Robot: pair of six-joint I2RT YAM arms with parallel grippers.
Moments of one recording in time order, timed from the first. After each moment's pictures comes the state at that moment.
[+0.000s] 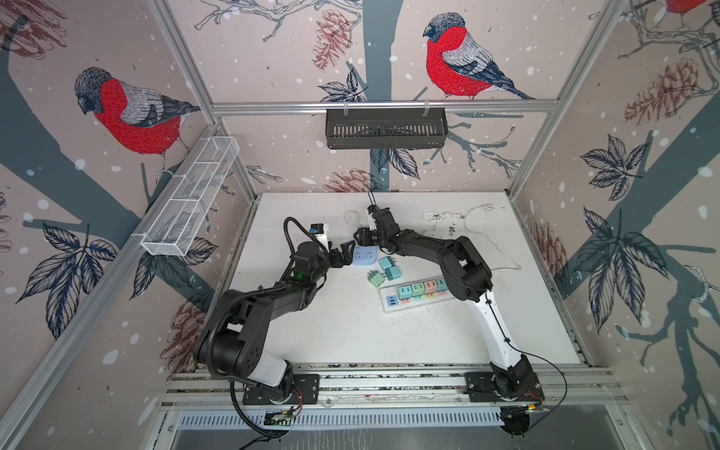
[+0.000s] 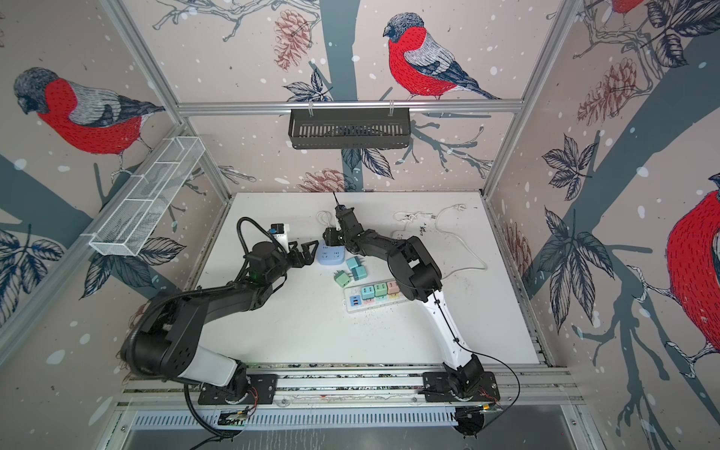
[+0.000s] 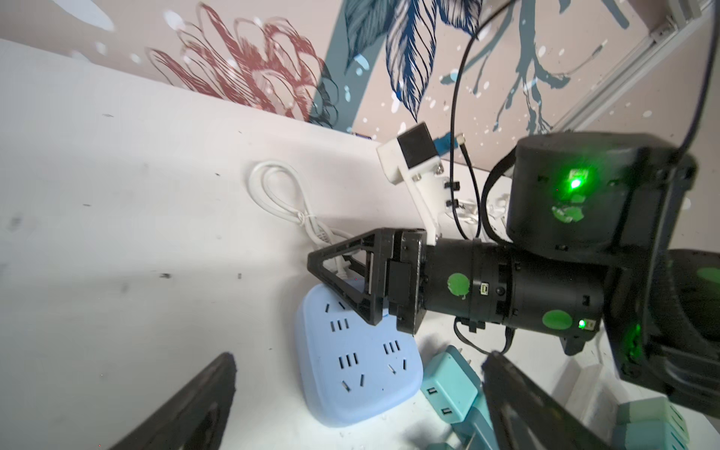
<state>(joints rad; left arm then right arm) -0.29 1.45 0.51 0.67 0.19 -0.41 0.67 2.43 1.77 0.03 -0.18 0.47</state>
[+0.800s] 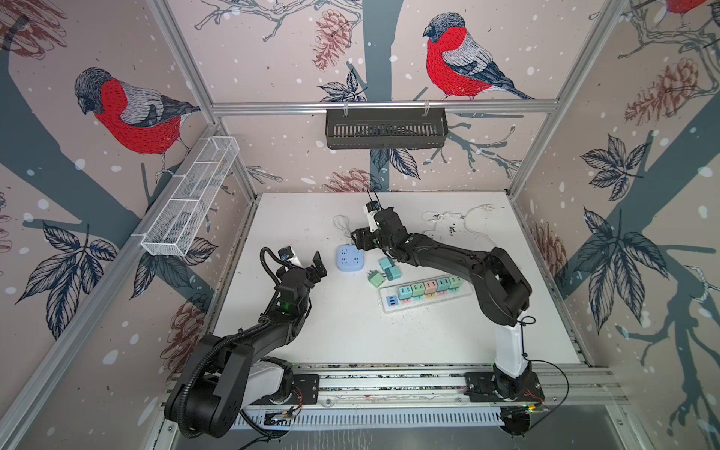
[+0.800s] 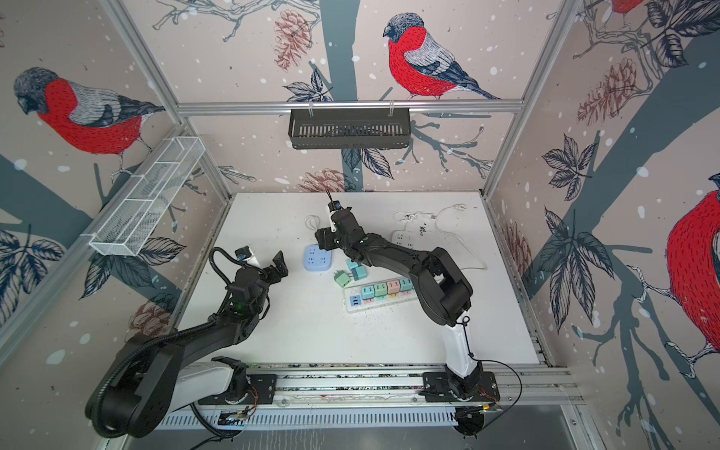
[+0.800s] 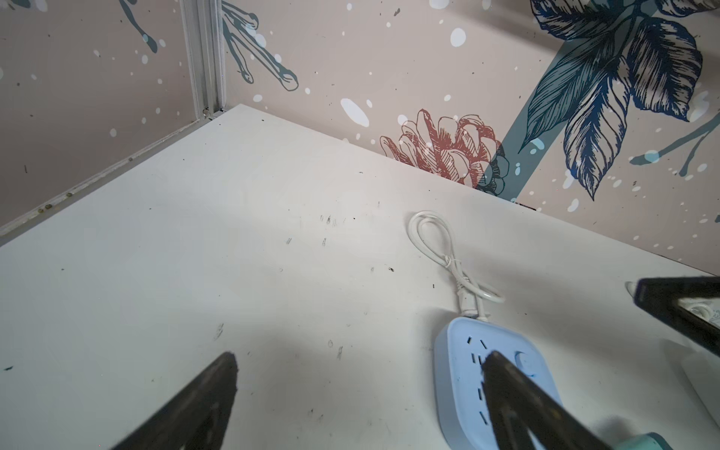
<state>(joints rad) -0.27 1.19 0.22 0.72 -0.33 -0.38 0.78 1.99 1.42 0.02 -0.03 0.36</state>
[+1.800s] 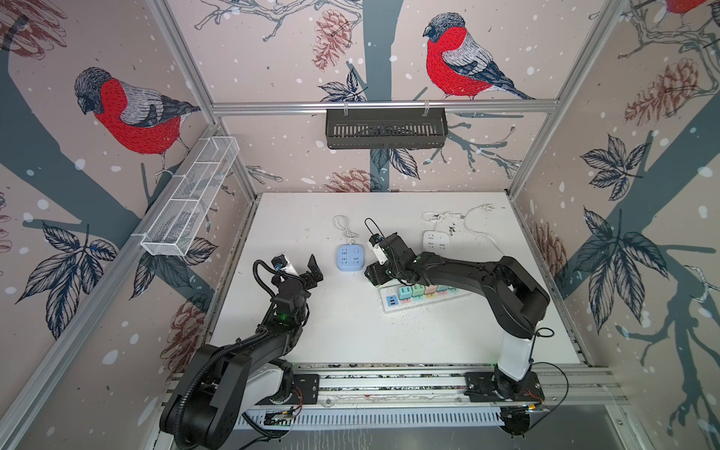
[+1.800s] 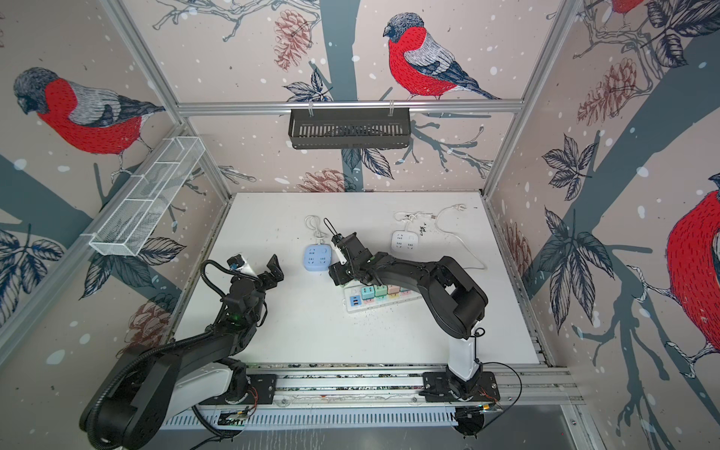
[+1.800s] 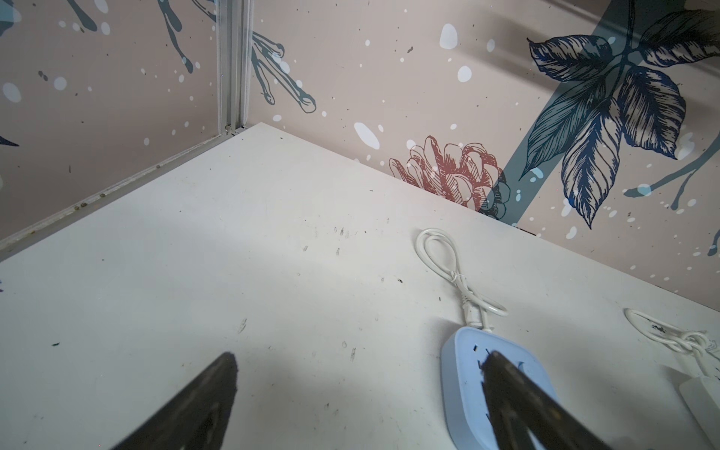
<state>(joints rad) -0.27 1.14 0.14 0.83 -0.37 -0.40 0.82 1.90 1.19 -0.15 -0.10 0.23</state>
